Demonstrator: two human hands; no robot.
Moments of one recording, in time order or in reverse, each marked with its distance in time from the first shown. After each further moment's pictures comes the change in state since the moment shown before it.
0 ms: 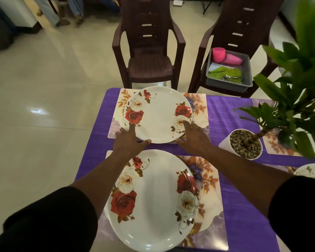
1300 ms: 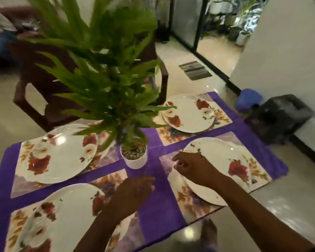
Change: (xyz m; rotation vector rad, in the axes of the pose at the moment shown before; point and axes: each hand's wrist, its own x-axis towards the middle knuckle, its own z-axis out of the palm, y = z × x) left_hand -0.217 0.226 0.049 -0.275 -0.331 0.693; right_hand -0.280 0.206 -0.123 0.385 0.233 0.059
